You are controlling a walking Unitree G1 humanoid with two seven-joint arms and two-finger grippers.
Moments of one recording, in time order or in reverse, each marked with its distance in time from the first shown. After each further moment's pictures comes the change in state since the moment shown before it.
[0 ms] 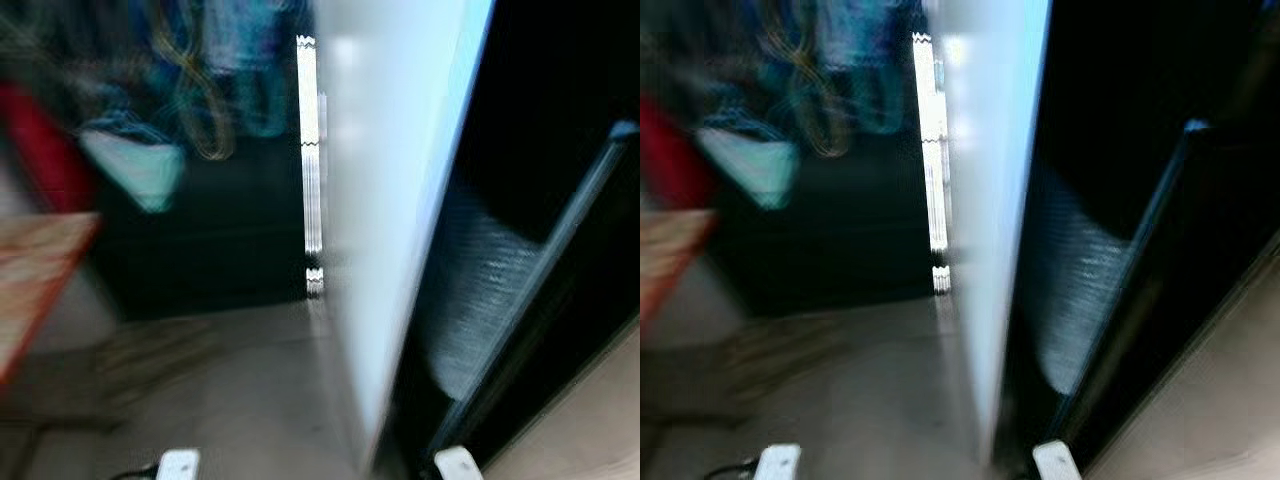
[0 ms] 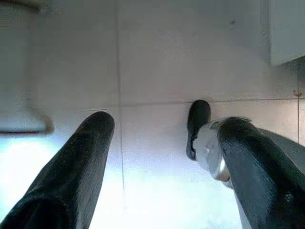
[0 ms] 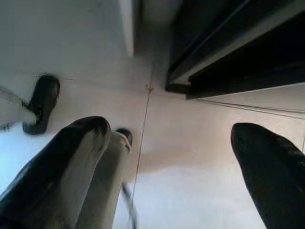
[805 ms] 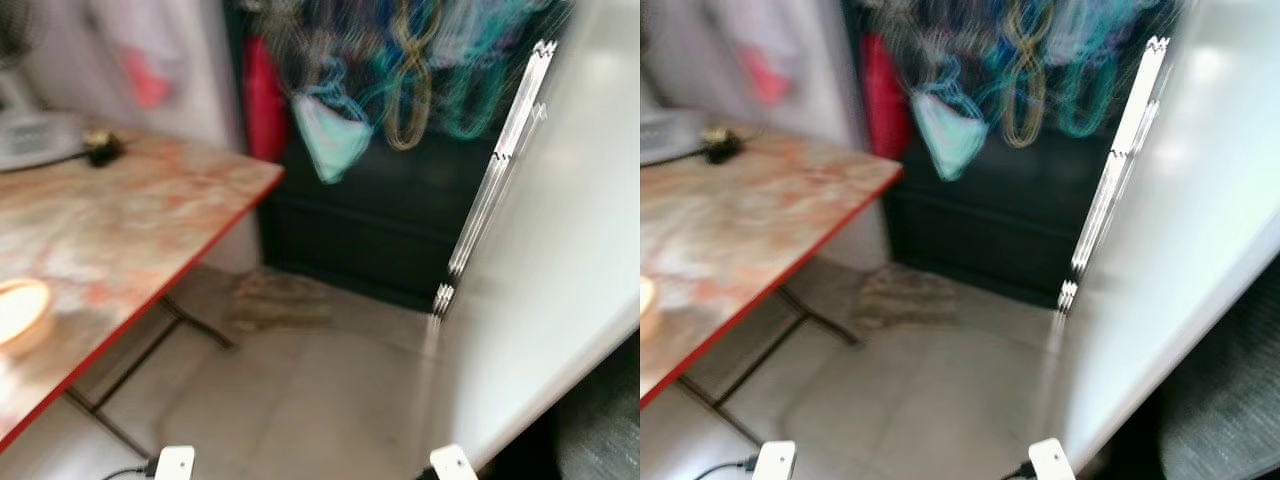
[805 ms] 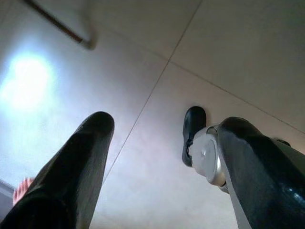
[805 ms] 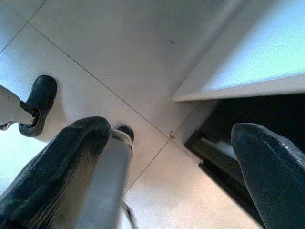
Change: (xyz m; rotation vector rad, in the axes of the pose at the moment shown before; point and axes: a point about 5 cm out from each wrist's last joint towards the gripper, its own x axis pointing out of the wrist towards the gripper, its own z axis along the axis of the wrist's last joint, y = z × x) left arm 0.000 0.003 0.005 -0.005 -0.019 0.015; right arm 0.001 0.004 0.008 -0.029 -0.005 0.023
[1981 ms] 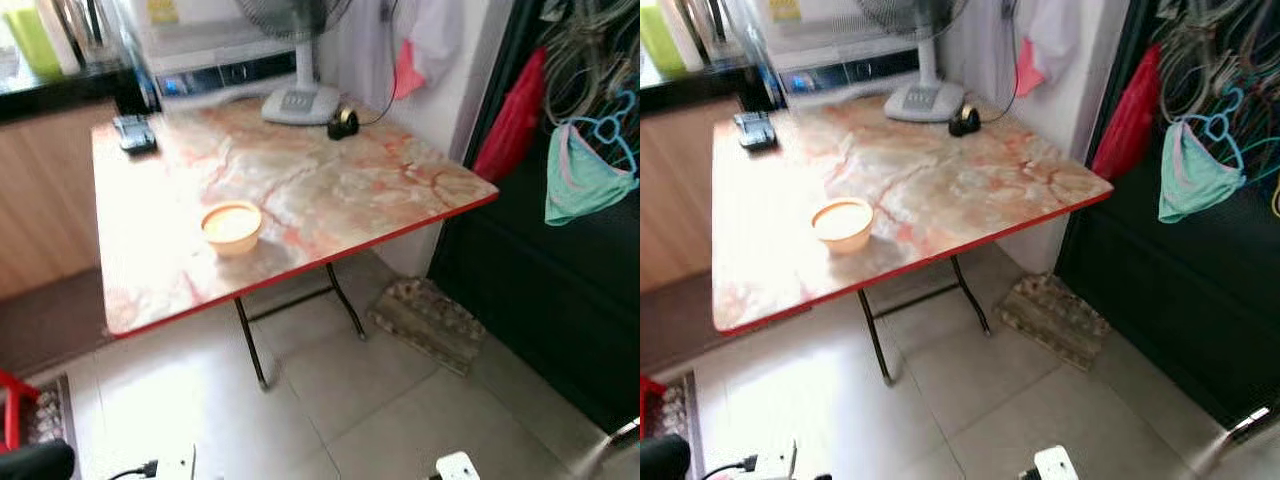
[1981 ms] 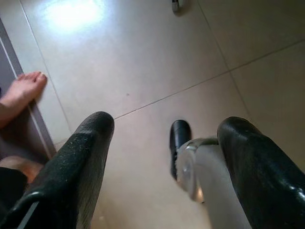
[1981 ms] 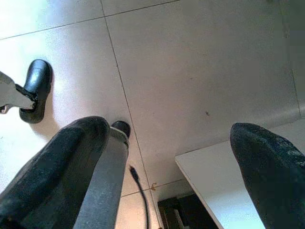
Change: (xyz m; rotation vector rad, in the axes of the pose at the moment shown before) left arm -0.002 0.000 0.004 -0.083 -0.118 0.024; right arm -0.001 0.000 -0.005 0.008 0.002 0.013
